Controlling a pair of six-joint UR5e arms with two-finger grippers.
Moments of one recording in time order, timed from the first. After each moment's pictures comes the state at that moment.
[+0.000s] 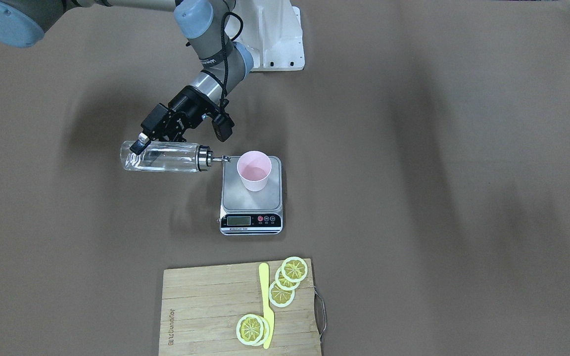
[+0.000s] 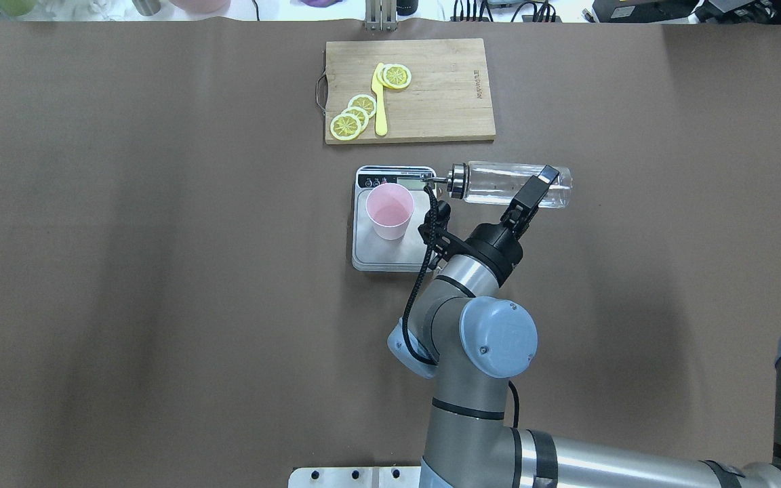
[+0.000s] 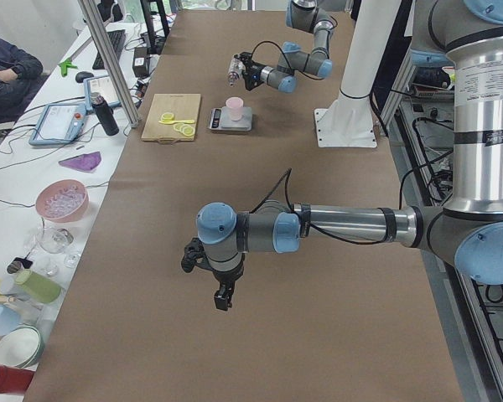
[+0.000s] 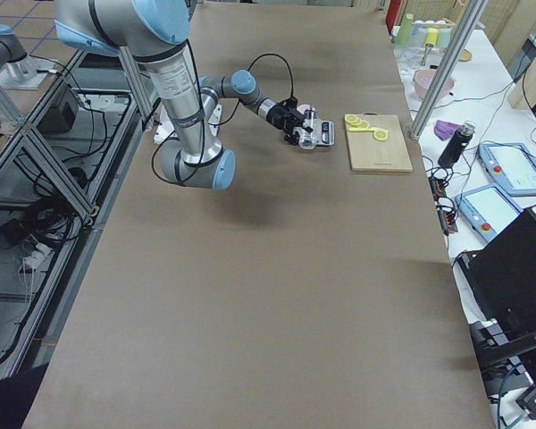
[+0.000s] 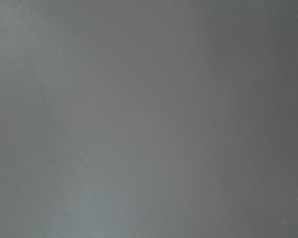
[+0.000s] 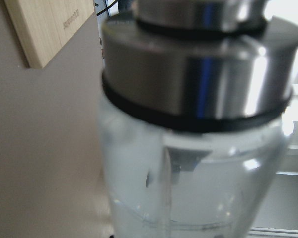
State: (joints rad) left arm -1.55 -1.48 -1.69 -1.50 -2.29 0.26; right arm 0.28 -0.84 1.62 -2.73 0.55 1.03
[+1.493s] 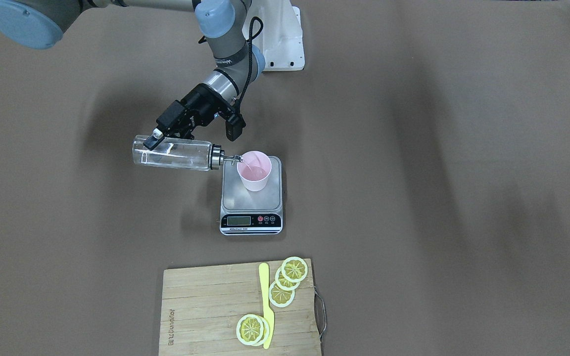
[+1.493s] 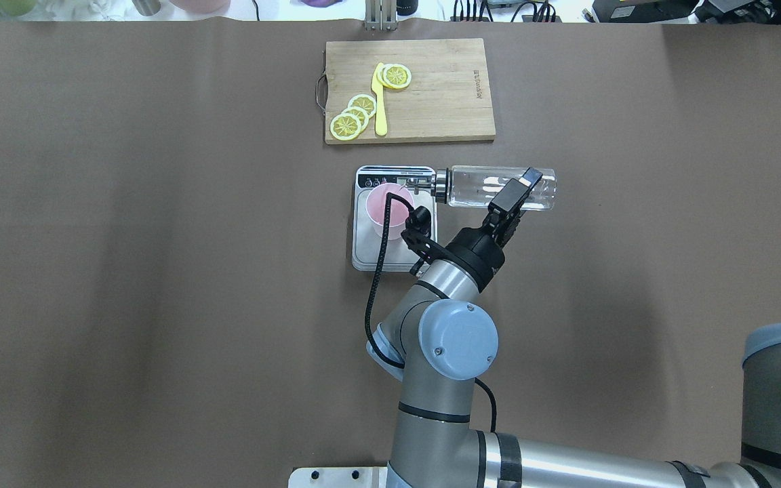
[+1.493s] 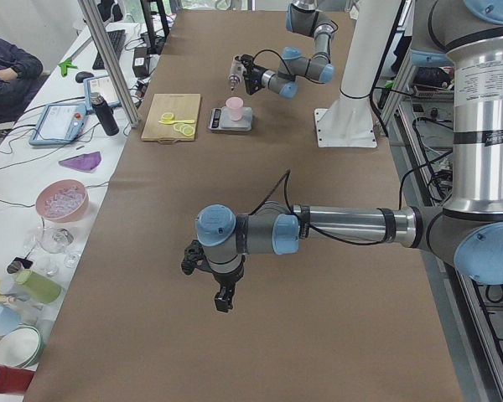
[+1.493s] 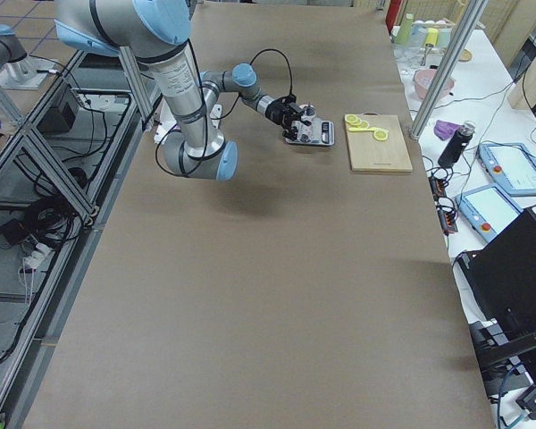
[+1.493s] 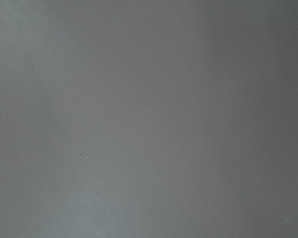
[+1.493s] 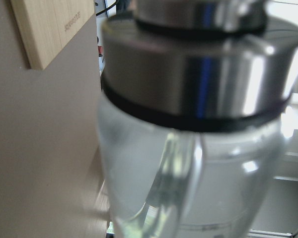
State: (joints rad) left arm -1.55 -1.48 -1.68 -1.50 -2.29 0.26; right arm 0.26 -0.77 1.55 -2.83 0.55 1.08
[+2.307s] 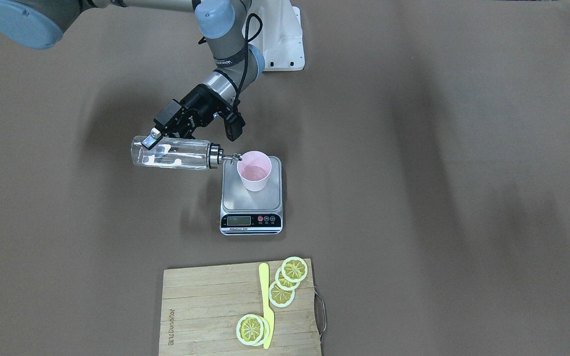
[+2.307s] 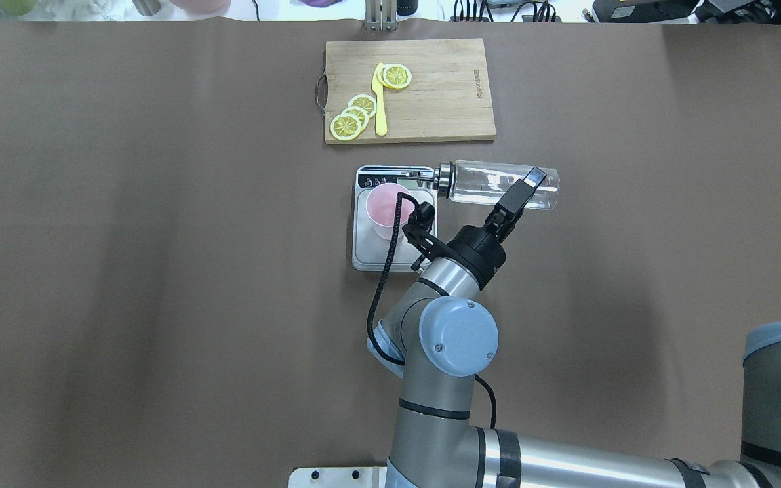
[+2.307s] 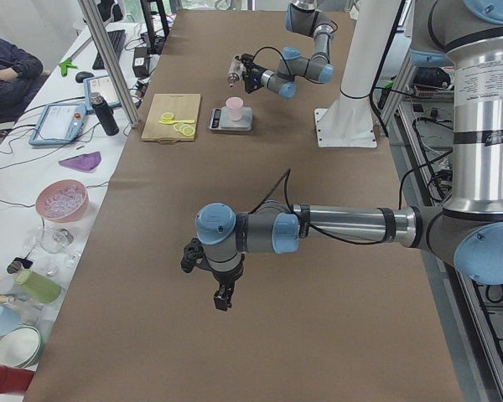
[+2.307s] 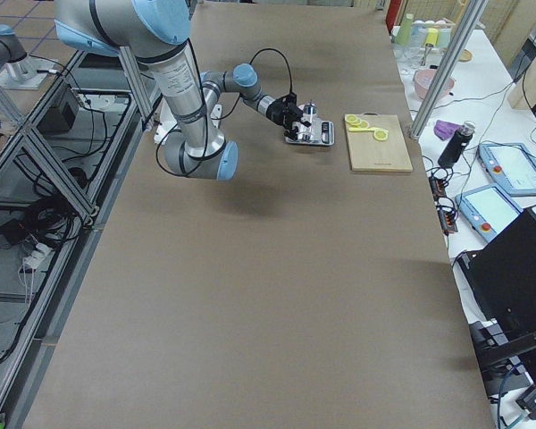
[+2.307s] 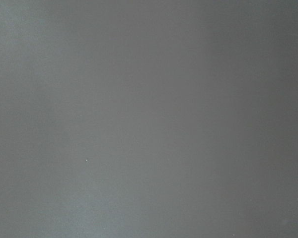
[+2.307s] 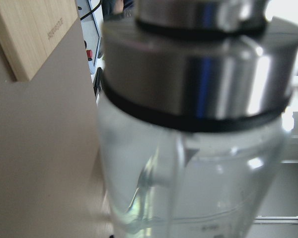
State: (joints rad) left arm -1.55 -1.48 -1.69 -1.51 -2.29 0.26; right arm 0.27 -0.77 1.55 -2.83 0.56 1.18
